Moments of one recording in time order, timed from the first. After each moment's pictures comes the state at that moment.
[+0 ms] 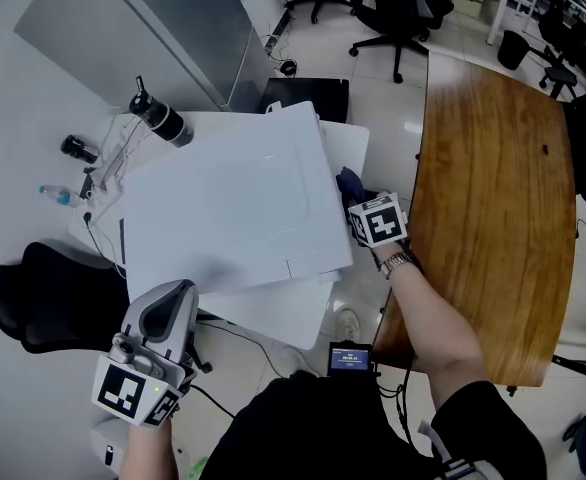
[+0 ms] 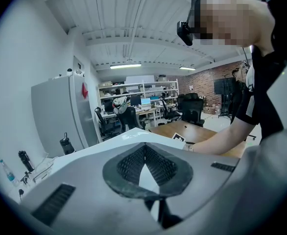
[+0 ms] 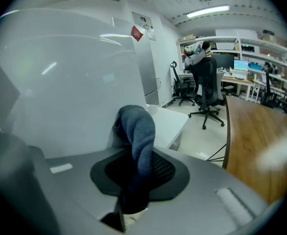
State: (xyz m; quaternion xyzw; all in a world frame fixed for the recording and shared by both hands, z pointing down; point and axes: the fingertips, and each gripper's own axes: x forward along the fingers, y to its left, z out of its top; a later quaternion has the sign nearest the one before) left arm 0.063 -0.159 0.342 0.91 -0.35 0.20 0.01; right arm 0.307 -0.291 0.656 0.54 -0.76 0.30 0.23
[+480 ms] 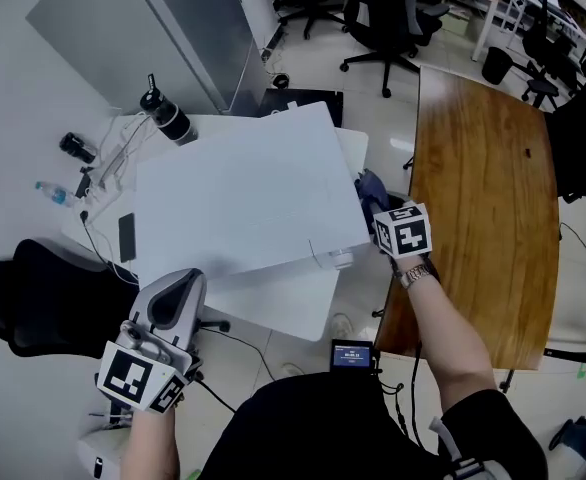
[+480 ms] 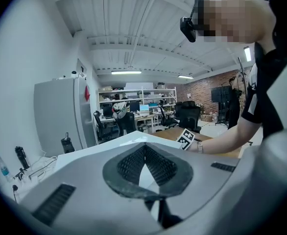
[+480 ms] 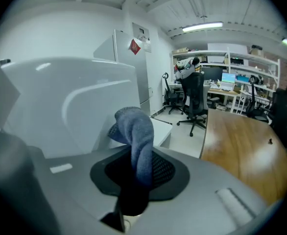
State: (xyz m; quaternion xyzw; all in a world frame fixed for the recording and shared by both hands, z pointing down) left arm 0.022 -0.144 0.336 0.93 -0.34 0.15 0.01; right arm 0.327 -0.241 0.595 0.59 -0.73 0.26 0.22
